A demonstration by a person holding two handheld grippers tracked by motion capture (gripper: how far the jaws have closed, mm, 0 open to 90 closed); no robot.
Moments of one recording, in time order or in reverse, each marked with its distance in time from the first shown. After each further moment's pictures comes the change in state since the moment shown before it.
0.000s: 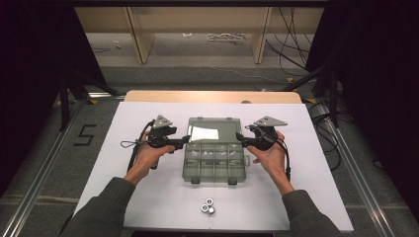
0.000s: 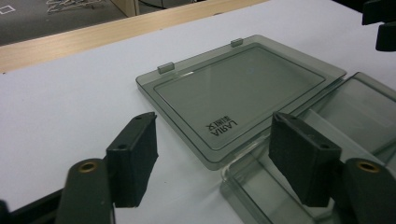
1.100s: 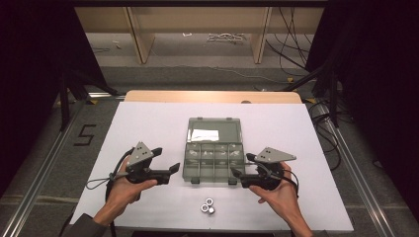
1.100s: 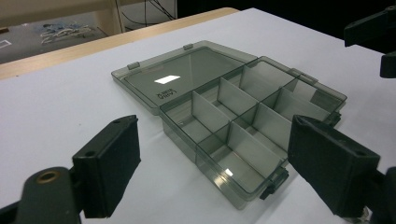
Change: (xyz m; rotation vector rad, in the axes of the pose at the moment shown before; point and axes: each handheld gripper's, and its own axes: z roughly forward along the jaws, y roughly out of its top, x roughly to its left) left arm -0.050 -0.041 -0.099 -0.103 -0.036 0.087; right arm 0.074 -0.032 -0.090 0.019 0.172 -0.083
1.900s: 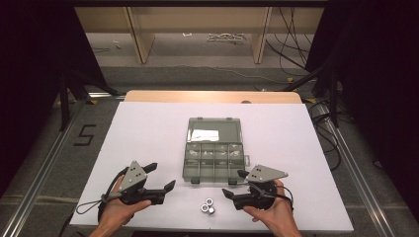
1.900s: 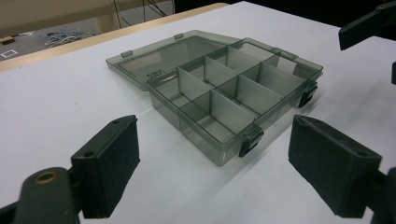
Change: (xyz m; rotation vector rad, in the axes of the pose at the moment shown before) left arm -0.023 -0.032 -0.026 -0.014 0.013 0.044; right arm 0.040 -0.019 -0.002 0.045 0.113 -0.050
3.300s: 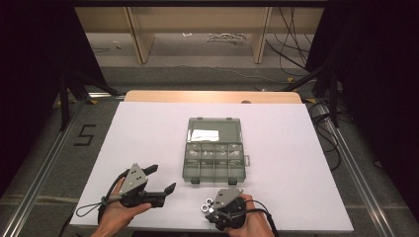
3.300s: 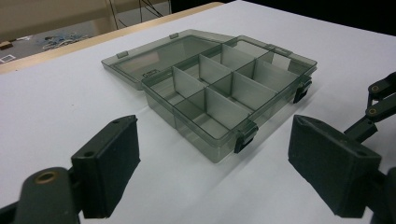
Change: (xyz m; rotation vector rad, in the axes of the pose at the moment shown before) left arm -0.002 -0.002 -0.002 -0.009 -0.021 0.016; right arm 0.053 -0.020 0.053 0.297 0.152 -0.236
